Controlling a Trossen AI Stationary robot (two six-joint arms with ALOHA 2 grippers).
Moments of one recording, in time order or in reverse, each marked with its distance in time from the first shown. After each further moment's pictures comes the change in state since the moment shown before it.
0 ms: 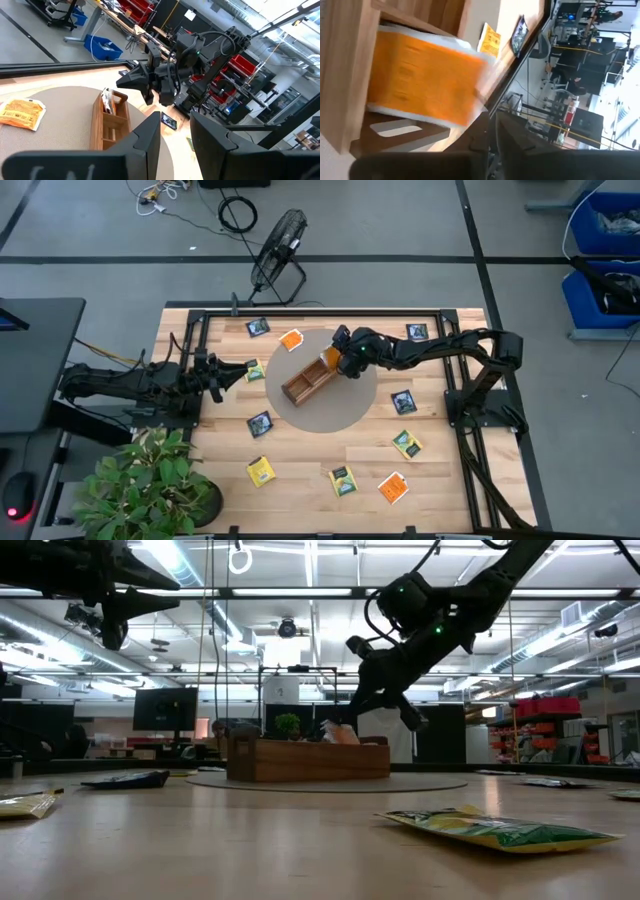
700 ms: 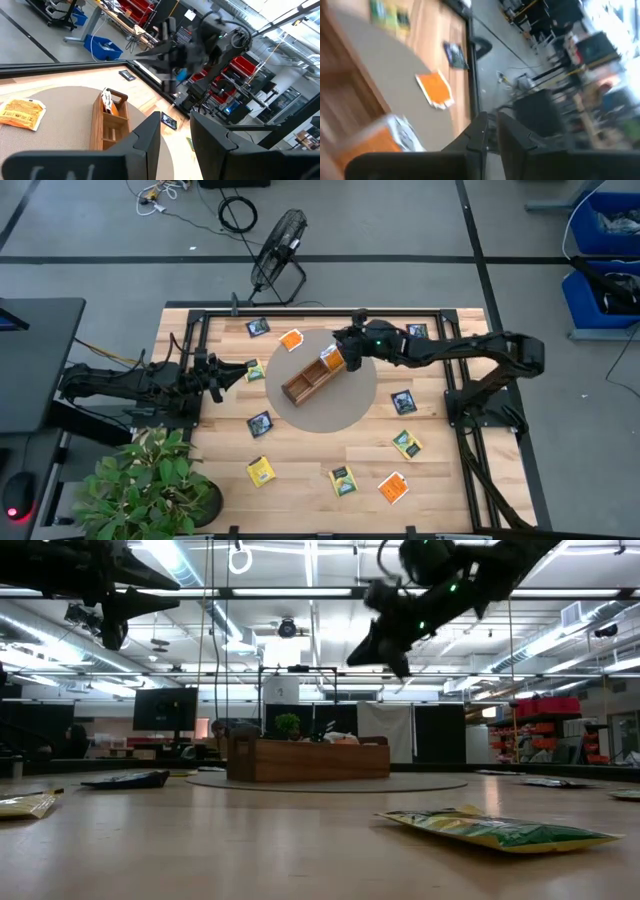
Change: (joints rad) left arm 0.000 0.000 0.000 0.000 0.000 0.000; right arm 0.031 -0.197 -0.002 0.013 0.016 0.752
